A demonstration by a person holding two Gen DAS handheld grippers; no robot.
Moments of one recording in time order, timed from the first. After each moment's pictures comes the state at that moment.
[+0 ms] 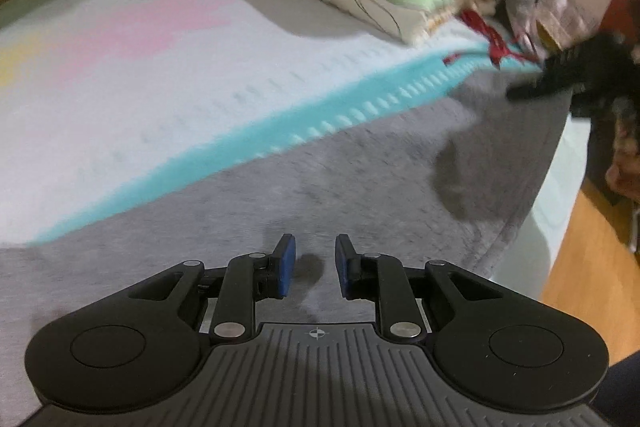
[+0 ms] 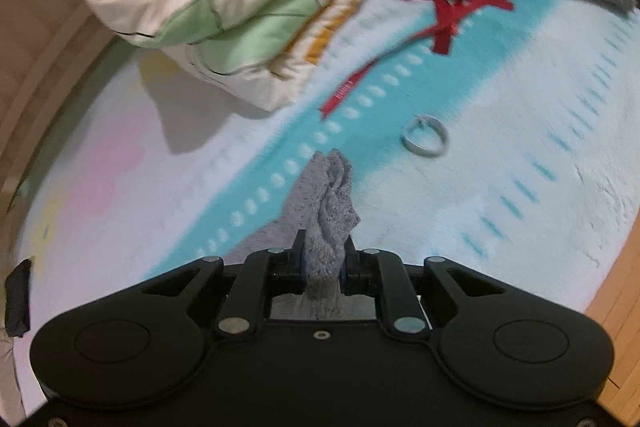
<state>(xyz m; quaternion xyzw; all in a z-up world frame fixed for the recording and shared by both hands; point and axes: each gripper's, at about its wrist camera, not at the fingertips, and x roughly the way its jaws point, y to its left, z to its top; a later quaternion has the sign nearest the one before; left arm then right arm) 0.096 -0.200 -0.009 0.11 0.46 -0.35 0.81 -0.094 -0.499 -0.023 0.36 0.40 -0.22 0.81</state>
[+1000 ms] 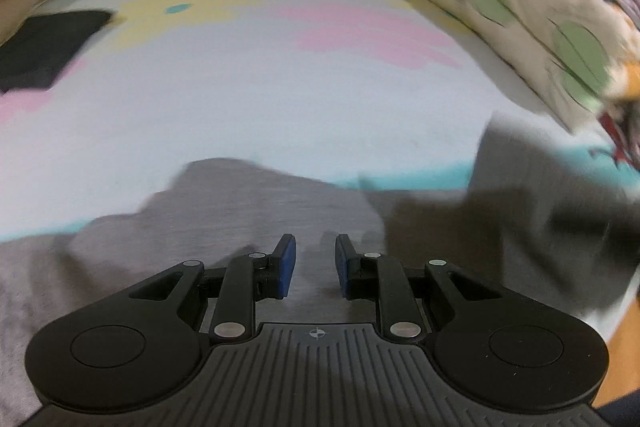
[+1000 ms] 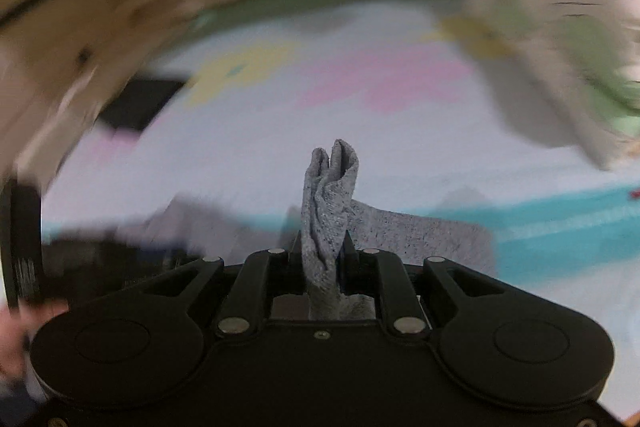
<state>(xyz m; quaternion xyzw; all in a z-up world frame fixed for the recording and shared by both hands) 0.132 0.025 0.015 -0.01 0.46 -0.15 0.87 -0.021 -0.203 0.048 0.10 0.42 0.06 0.90</state>
